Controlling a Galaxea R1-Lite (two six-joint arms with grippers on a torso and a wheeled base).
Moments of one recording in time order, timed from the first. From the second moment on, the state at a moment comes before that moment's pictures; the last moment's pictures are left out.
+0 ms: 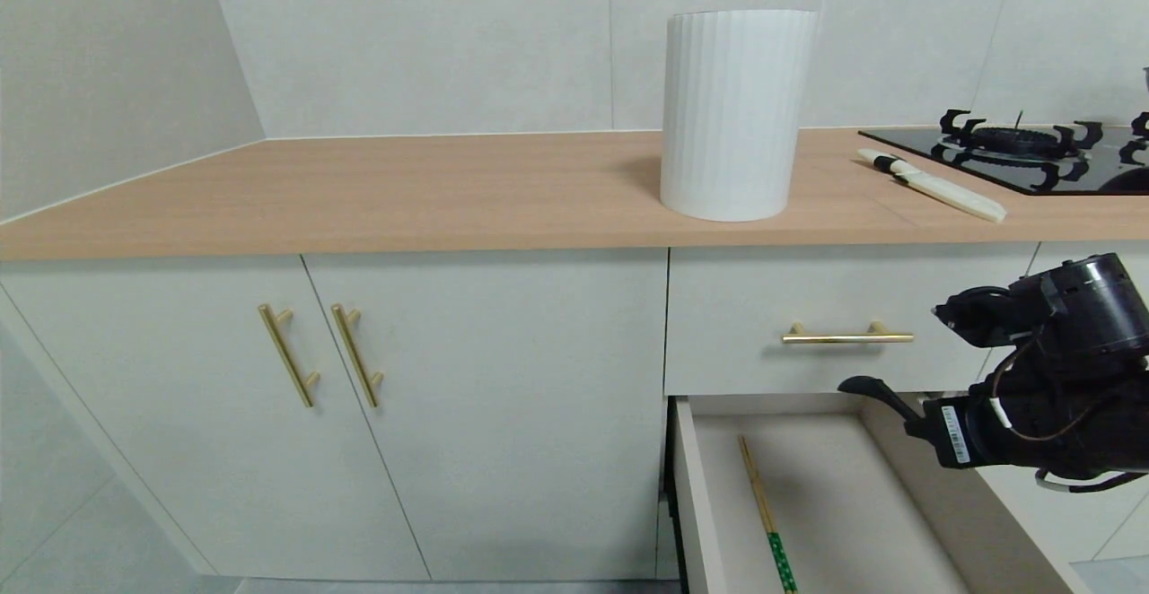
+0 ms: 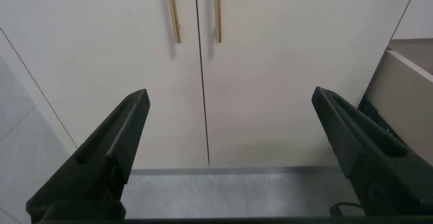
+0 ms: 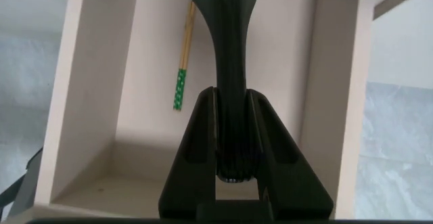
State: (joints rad) left arm 0.00 0.00 0.00 0.00 -0.01 0.01; right arm 0.28 1.54 -0.78 0.05 -0.10 0.13
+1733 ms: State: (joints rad) left arm 0.00 0.00 0.00 0.00 -0.01 0.01; right arm 0.28 2.34 -0.74 -0.53 -0.18 0.21
